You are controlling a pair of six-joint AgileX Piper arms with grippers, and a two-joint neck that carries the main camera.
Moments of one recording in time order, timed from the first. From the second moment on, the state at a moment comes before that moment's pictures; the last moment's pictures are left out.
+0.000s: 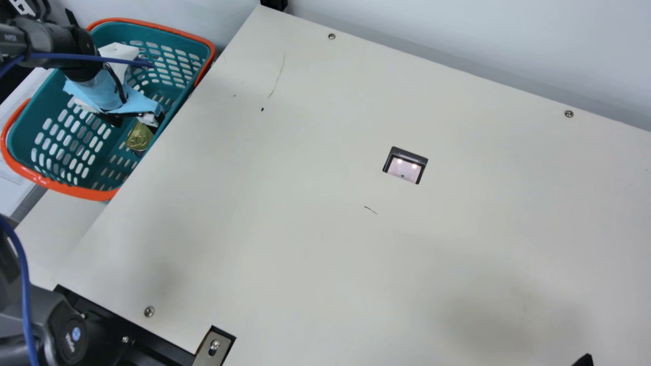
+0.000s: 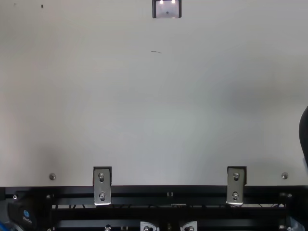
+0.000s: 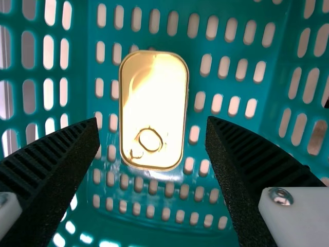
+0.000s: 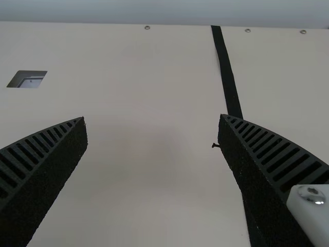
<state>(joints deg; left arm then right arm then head) 31.0 136.1 -82.4 2.8 32.3 19.8 -4.0 13.5 -20.3 4.9 38.3 -6.4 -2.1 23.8</state>
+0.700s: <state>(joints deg) 31.2 143.6 -86.2 -2.2 27.9 26.4 -4.0 13.5 -20.3 4.9 38.3 -6.4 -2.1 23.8</state>
